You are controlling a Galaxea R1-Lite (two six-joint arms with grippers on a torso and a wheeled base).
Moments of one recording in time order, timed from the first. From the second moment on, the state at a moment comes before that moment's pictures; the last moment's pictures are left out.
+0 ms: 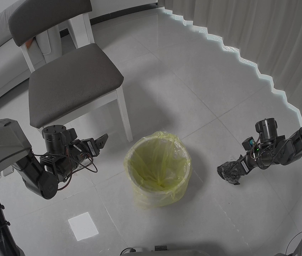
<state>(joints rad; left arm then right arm) -0.24 2.08 -0.70 -1.15 -0.01 -0.33 0.12 2.06 -0.93 -0.31 0.00 -0.44</state>
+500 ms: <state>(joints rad) -0.25 2.13 -0.68 -1.17 0.06 -0.33 0.38 1.80 -0.95 -0.31 -0.02 -0.46</state>
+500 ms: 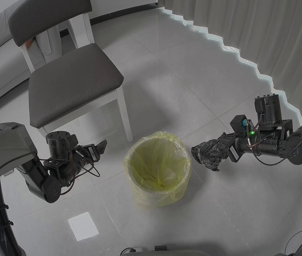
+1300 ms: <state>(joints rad) -0.25 2.14 -0.66 -1.19 0.11 -0.33 0.66 1.96 -1.16 -0.41 -0.14 -0.44</state>
